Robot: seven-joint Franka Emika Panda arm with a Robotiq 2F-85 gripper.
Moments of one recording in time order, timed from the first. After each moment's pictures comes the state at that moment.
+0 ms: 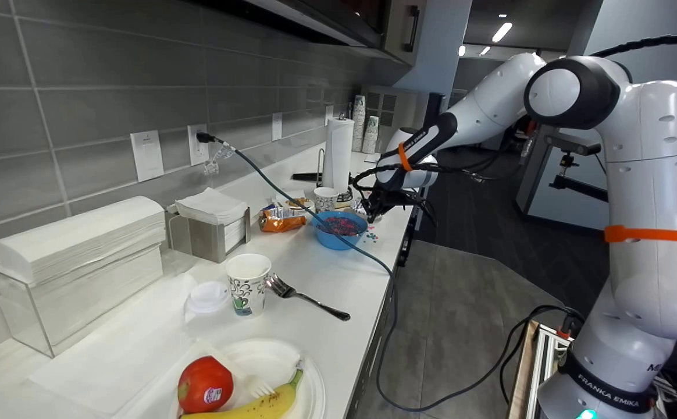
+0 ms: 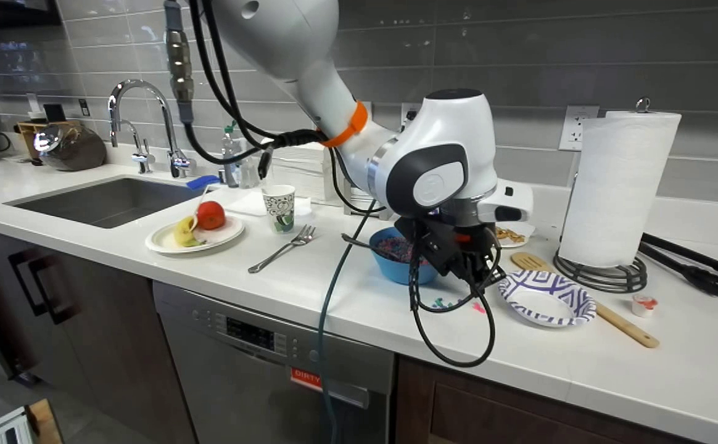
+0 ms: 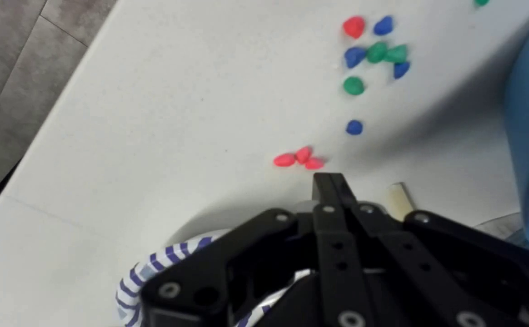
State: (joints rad) arm -0.17 0.40 -0.16 -2.01 0.12 2.73 0.11
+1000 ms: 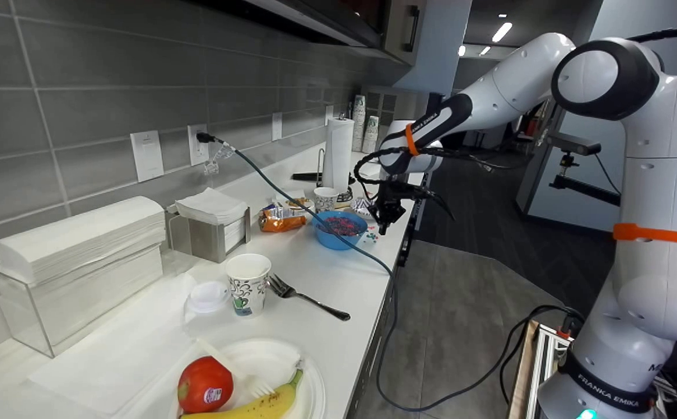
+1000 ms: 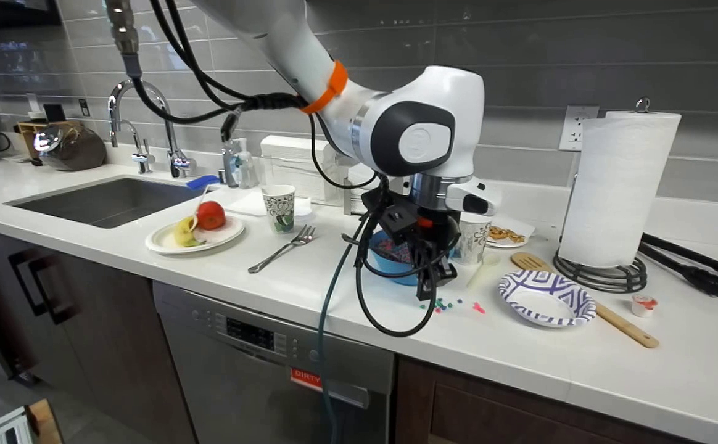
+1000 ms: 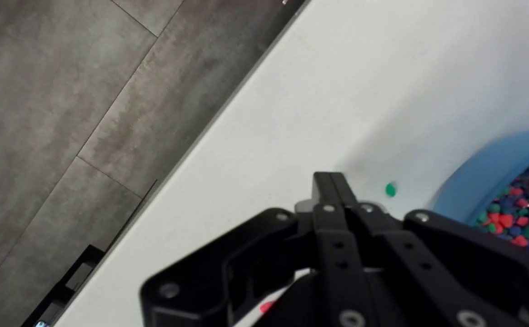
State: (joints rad) arm -0.13 0.28 -0.17 -2.05 0.12 2.33 0.19
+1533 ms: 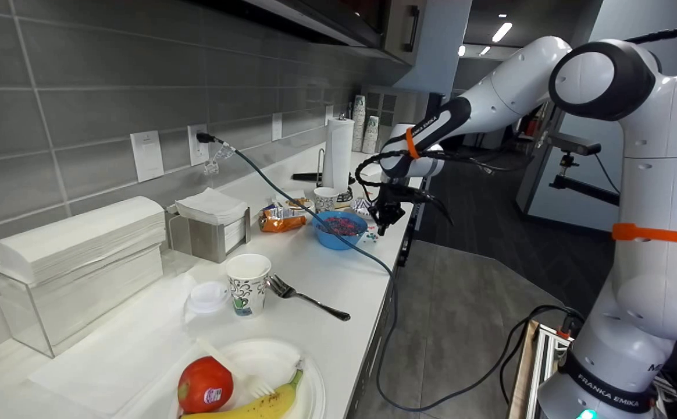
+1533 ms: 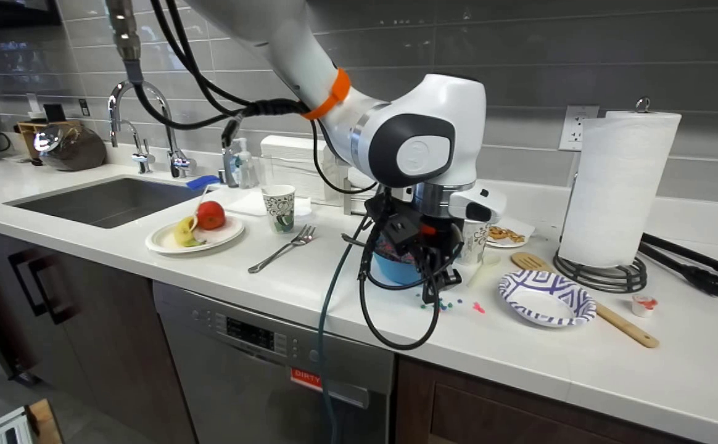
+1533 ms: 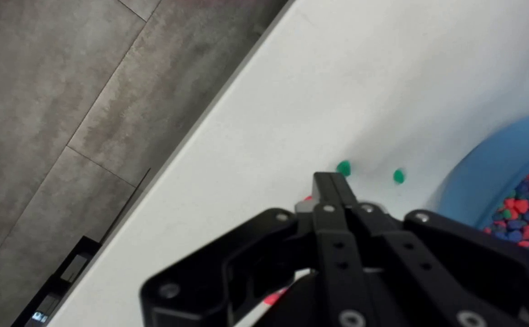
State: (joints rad) arm -0.14 0.29 -0.16 -2.07 0.15 2.41 0.16
